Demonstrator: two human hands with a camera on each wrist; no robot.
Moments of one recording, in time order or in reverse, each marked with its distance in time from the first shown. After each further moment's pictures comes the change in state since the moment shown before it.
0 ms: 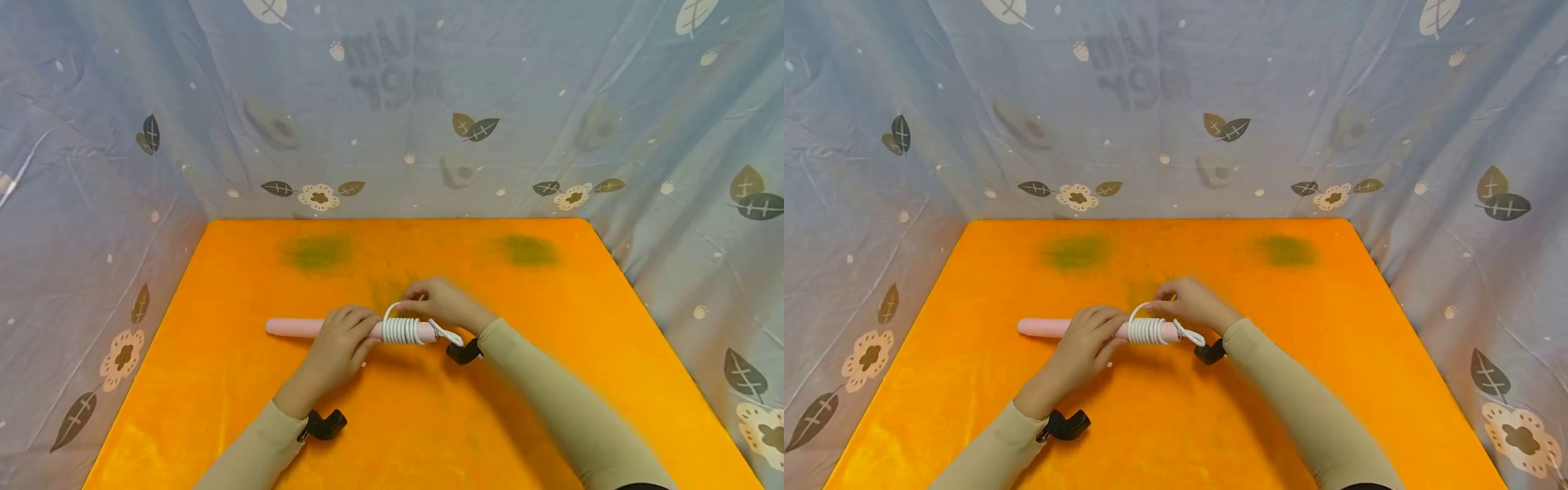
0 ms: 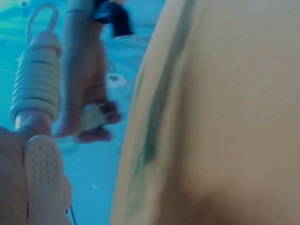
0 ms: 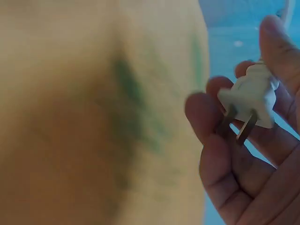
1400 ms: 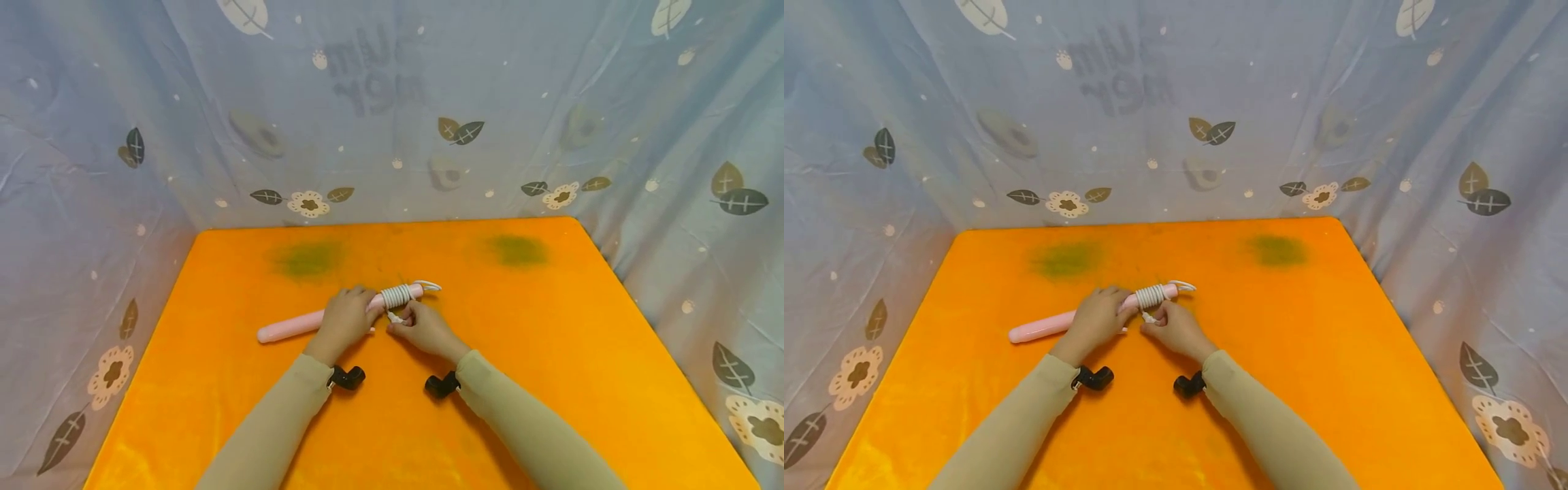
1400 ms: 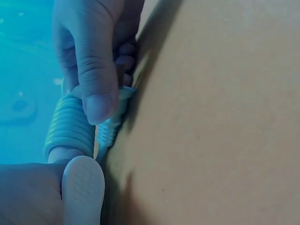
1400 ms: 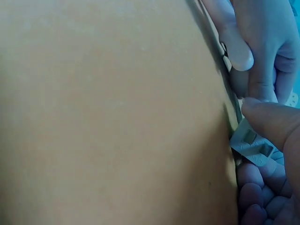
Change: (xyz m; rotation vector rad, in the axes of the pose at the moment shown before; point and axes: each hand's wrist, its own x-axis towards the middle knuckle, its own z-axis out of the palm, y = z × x) left_hand 0.054 -0.043 0.050 0.201 -0.353 -0.440; right_hand -0.009 0.026 0.058 0.047 0.228 0.268
